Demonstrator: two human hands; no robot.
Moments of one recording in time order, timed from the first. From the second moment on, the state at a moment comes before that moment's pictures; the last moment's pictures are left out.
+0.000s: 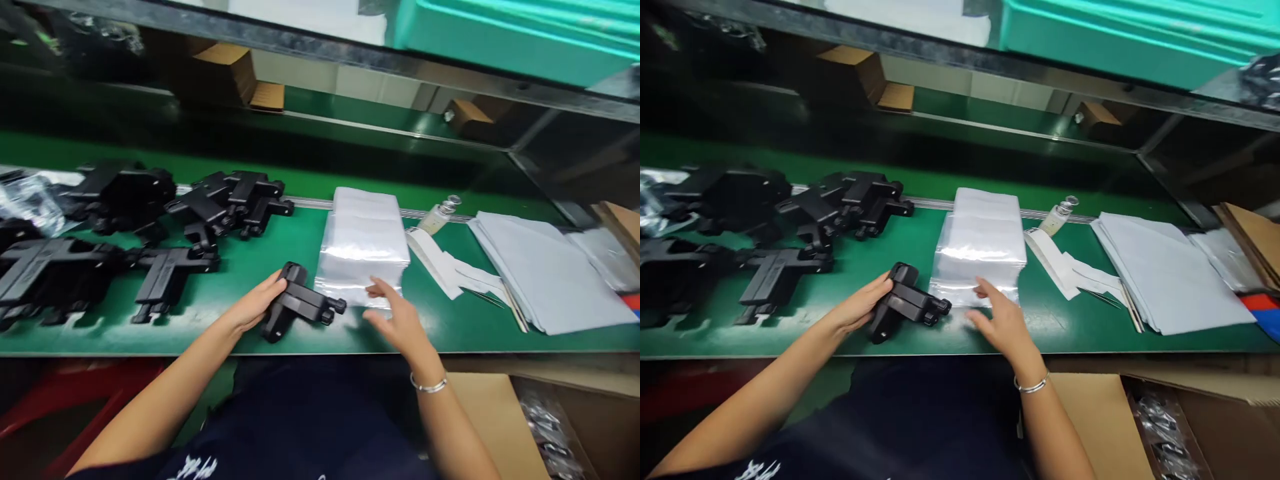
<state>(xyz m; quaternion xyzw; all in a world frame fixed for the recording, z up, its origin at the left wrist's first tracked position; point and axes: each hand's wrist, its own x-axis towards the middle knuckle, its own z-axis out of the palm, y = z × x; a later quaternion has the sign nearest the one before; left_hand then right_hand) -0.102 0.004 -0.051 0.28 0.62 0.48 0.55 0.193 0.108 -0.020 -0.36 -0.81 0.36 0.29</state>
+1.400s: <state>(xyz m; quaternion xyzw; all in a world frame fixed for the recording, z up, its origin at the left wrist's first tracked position) -0.104 0.017 -0.006 0.44 0.76 0.42 0.23 0.207 0.131 -0.043 -0.37 -0.84 0.24 0.31</state>
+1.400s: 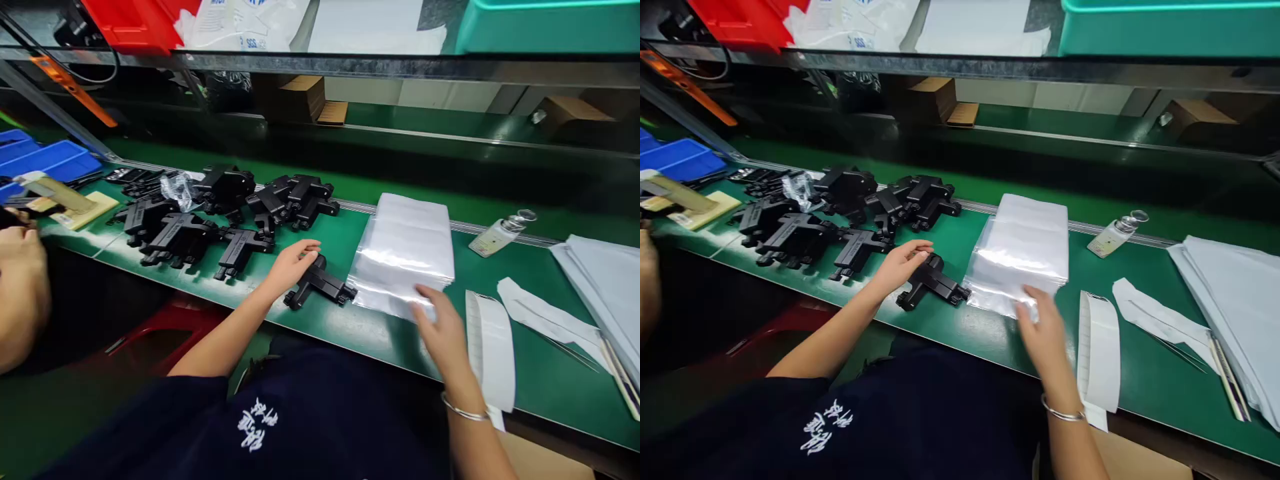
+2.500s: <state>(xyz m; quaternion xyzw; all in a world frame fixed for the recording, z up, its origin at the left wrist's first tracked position) -0.061 -0.014 -0.038 0.51 0.59 0.50 0.38 0.194 0.092 -0.047 -0.37 -0.73 0.45 0.36</state>
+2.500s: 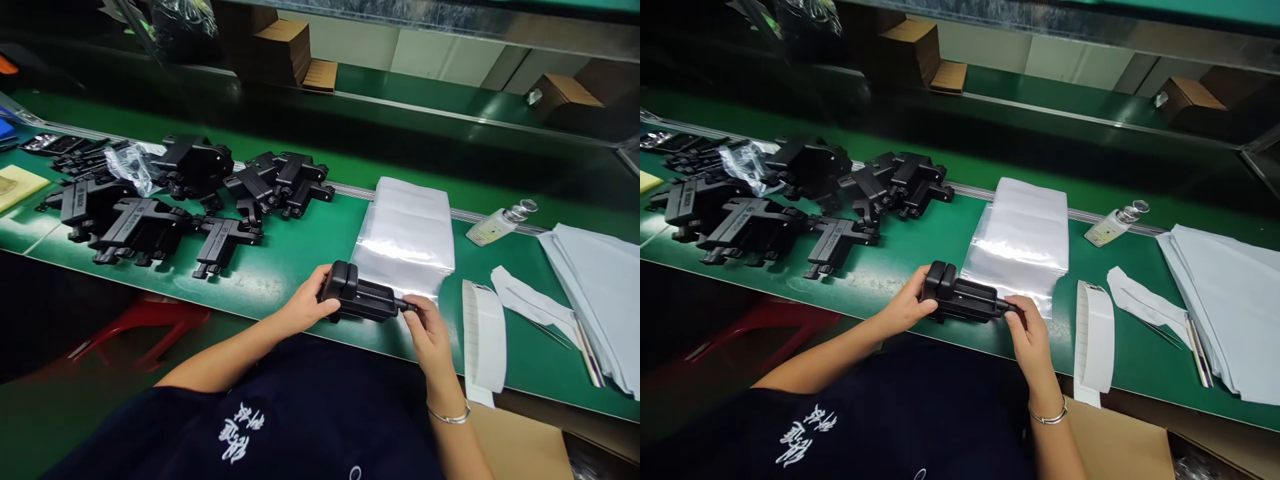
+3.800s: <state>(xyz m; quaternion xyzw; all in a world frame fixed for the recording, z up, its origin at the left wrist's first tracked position) -0.062 -0.028 -0.047 0.45 0.61 0.58 0.31 0.169 0.079 -0.030 -0.37 -0.54 0.68 0.34</state>
